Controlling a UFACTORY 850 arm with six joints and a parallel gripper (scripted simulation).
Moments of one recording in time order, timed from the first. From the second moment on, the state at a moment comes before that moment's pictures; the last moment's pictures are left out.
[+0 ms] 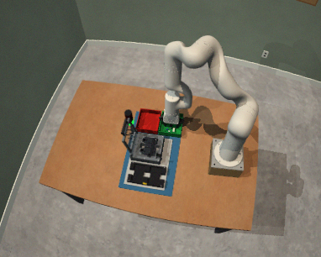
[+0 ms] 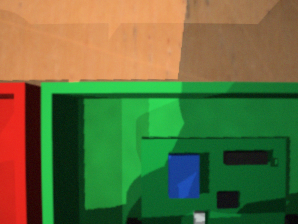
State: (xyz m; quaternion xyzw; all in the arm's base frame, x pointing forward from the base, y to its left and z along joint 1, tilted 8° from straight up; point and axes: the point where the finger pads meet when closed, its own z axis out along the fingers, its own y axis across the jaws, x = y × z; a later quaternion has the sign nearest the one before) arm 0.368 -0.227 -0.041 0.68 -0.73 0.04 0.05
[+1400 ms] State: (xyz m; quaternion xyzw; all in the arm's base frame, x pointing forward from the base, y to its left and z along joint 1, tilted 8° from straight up) arm 0.368 -0.227 -0.041 0.68 -0.73 0.04 0.05
